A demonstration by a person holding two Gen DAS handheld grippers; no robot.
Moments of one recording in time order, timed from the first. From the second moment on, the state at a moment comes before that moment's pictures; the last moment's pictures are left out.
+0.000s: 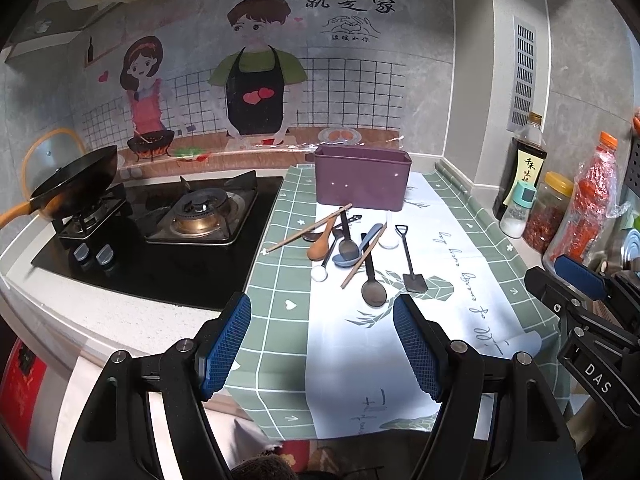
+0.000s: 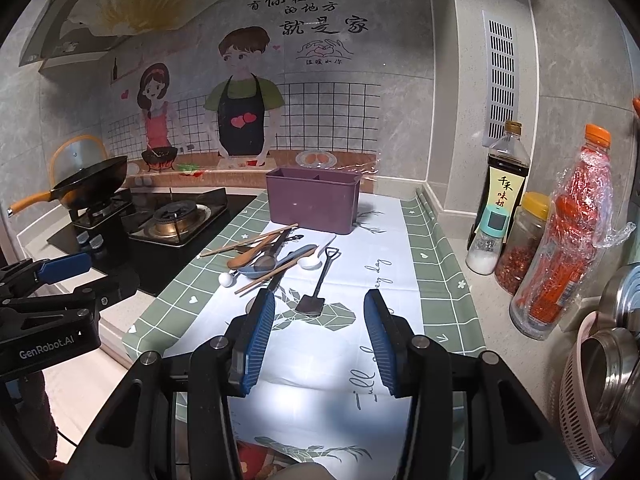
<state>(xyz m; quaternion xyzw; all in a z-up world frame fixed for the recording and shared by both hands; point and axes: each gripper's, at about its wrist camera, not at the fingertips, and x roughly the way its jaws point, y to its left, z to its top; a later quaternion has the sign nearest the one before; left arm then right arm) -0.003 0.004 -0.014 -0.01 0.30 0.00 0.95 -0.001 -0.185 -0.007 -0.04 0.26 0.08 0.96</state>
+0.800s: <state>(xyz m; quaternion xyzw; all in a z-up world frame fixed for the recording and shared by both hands) -0.004 0.005 -0.014 -0.01 0.30 0.00 0.95 0.000 -0.186 -0.007 -0.04 0.26 0.08 0.96</state>
